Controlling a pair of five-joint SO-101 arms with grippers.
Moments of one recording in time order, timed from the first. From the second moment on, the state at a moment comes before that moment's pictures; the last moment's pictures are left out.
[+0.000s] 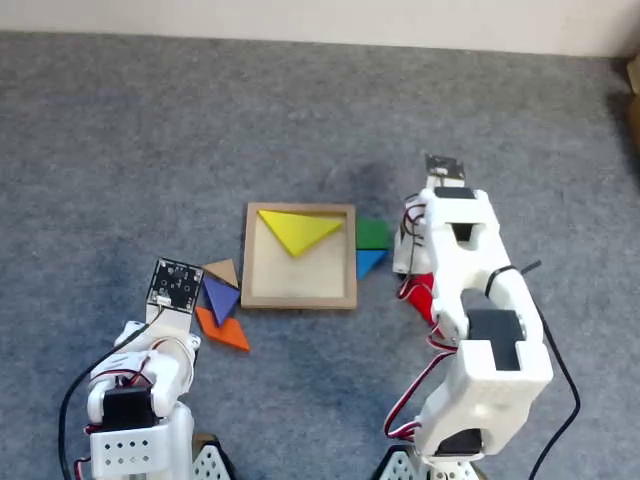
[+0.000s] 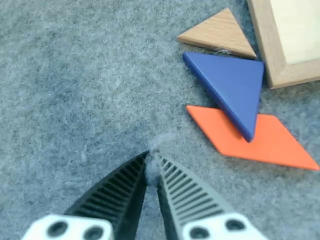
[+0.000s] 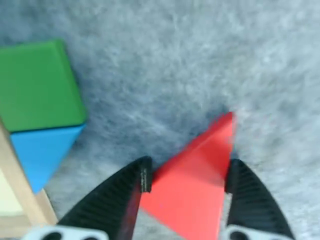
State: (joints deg) left arm -12.6 -104.1 95.8 74.1 -14.2; right arm -5.3 13.8 18.5 63.5 -3.3
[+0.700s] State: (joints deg) left arm -12.7 -104.1 95.8 74.1 -14.2; right arm -9.8 13.9 16.3 69.8 -1.9
